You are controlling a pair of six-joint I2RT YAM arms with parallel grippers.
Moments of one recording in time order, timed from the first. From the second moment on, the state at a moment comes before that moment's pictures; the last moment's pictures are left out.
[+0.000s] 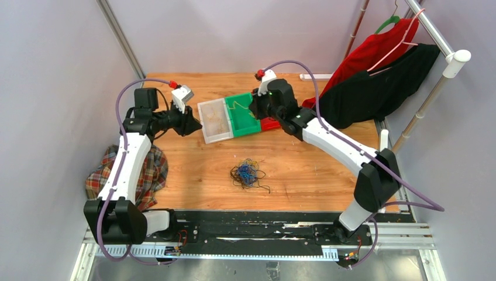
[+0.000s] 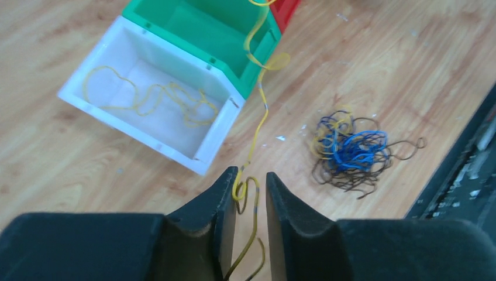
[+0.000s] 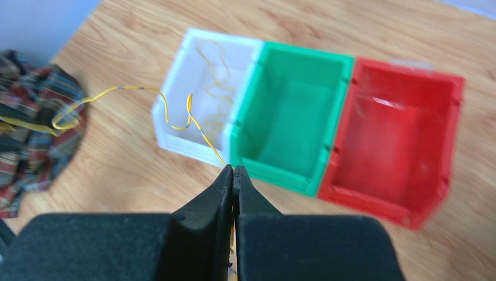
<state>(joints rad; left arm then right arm) 0.03 1.23 1.14 -0.63 0.79 0.42 0.68 1.60 1.36 -0.15 0.00 0.19</state>
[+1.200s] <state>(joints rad) 0.10 1.21 1.10 -0.59 0.61 0.28 0.83 2.26 1.94 -0.22 0.14 0.11</state>
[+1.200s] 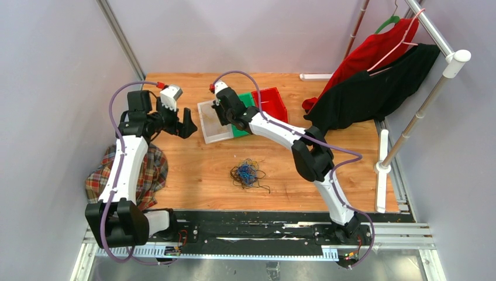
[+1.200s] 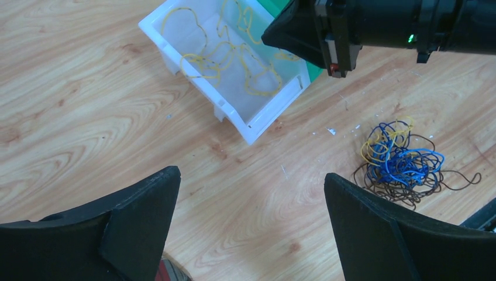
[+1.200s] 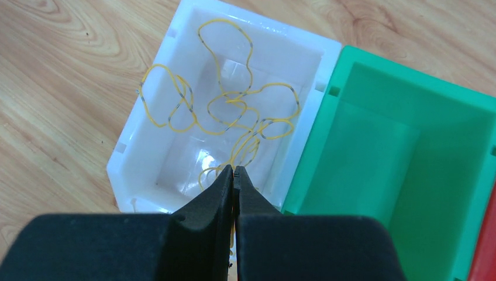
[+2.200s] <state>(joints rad) 0.15 1.39 0.98 -0.45 0.61 0.22 0.87 2.20 1.96 -0.23 0.16 0.03</state>
